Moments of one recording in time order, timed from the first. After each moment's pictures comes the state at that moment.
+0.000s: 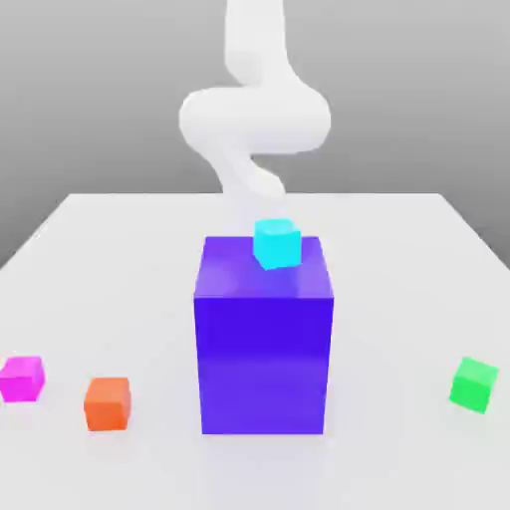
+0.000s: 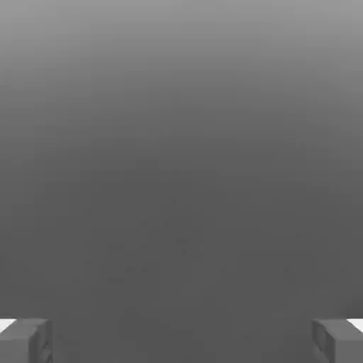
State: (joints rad) arm -0.05 -0.71 -0.02 -2.32 0.00 2.34 0.86
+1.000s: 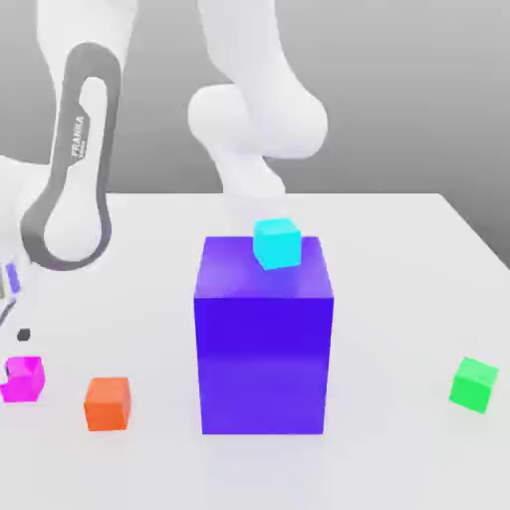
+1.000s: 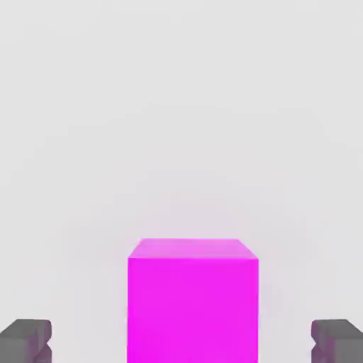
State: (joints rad) arm -0.61 0.39 -0.20 -2.51 0.30 2.88 1.20
